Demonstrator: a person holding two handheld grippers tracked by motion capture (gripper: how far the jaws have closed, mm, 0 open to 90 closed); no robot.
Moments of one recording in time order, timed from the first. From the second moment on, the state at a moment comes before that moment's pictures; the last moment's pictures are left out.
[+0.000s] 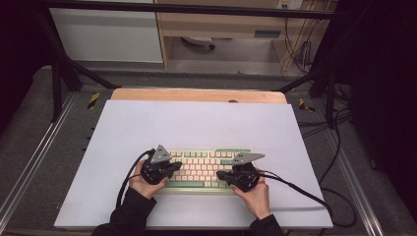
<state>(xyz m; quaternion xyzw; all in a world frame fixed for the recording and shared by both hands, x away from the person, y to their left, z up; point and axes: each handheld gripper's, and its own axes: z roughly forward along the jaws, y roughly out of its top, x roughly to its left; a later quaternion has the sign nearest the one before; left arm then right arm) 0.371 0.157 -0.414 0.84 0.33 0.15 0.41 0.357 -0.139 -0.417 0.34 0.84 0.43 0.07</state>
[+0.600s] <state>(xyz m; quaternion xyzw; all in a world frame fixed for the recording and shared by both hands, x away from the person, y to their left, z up) 0.357 0.196 -0.413 0.83 0.35 0.15 0.41 0.359 -0.139 -0.414 0.34 0.83 0.43 0.07</state>
